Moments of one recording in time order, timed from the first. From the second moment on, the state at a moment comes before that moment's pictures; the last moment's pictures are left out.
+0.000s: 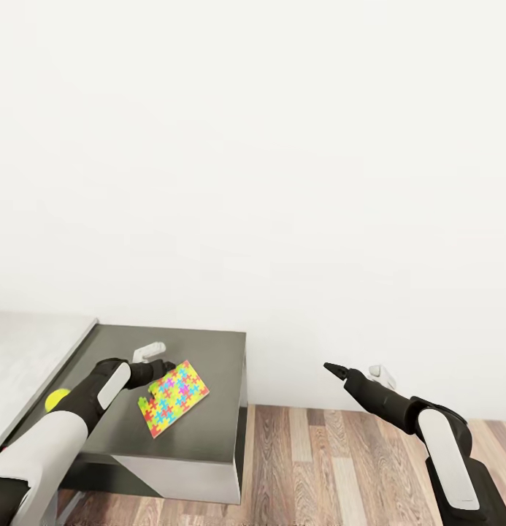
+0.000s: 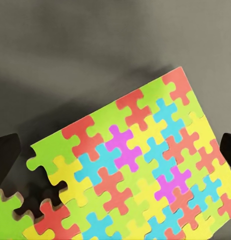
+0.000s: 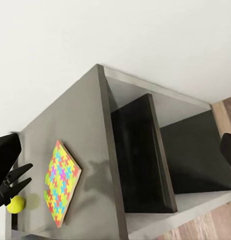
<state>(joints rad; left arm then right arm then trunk) -0.82 0.20 -0.16 -0.54 0.58 0.59 -0.02 -0.29 -0.04 -0.23 -1.52 -0.89 0.93 0.00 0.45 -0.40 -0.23</state>
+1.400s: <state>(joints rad) -0.82 0.20 -0.16 -0.56 0.57 0.59 -0.02 -0.29 -0.04 -0.24 -1.52 -0.89 0.92 0.00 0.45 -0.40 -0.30</state>
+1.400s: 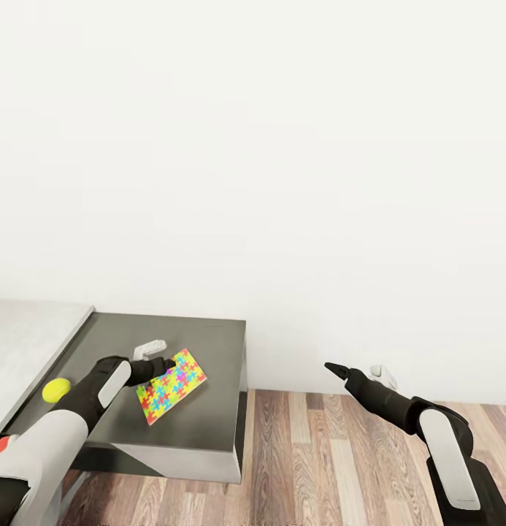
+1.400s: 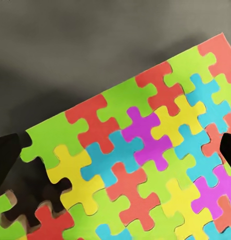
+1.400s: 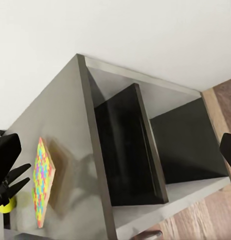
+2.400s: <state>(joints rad) -0.80 0.24 -0.13 -0.62 0.57 0.61 -0.04 -0.29 -0.01 -0.23 -1.49 -0.88 0.88 0.00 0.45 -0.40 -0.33</state>
